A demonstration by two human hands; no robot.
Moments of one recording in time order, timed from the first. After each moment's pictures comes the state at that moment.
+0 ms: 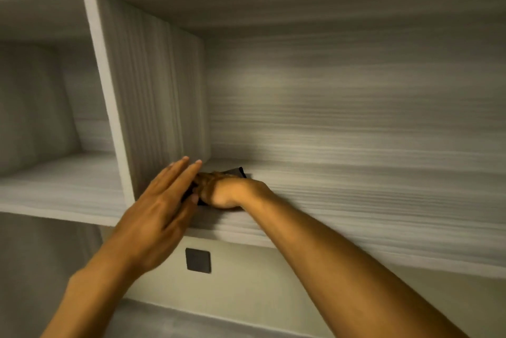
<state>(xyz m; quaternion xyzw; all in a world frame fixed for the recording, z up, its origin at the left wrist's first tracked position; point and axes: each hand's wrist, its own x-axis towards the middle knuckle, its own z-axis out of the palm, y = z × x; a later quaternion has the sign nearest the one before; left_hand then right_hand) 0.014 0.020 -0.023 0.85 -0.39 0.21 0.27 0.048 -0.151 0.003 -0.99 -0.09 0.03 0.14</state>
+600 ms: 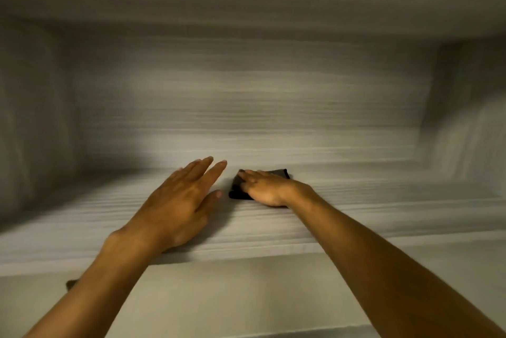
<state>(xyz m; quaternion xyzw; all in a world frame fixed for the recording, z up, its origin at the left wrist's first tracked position) -0.041 -0.178 -0.005 0.81 -0.53 0.18 0.19 -0.091 -0.391 -0.004 -0.98 0.14 0.01 0.11</state>
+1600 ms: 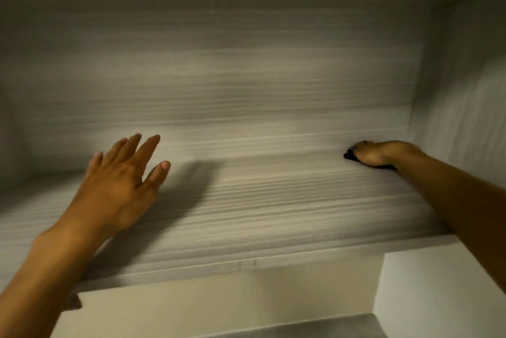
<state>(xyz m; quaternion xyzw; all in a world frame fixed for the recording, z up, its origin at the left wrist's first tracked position) -0.023 -0.235 0.003 0.87 -0.41 0.21 0.17 -0.230 -0.715 -0.012 -0.89 0.45 0.07 0.08</state>
